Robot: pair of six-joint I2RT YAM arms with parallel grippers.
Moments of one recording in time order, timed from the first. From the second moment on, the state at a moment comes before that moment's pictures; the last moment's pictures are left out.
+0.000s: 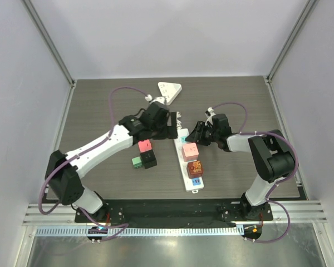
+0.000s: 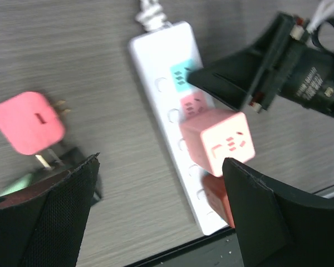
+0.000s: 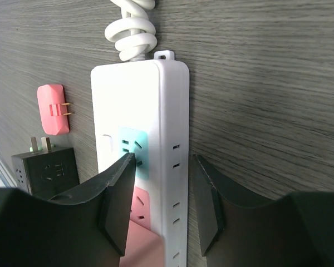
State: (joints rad) left arm -0.78 1.50 1.30 -0.62 -0.17 -0.67; right arm 0.33 1.71 0.71 0.31 -0.43 0.59
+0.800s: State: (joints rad) left arm -1.06 1.97 1.67 -0.79 -0.36 -0.80; right arm 0.33 1.71 0.71 0.31 -0.43 0.58
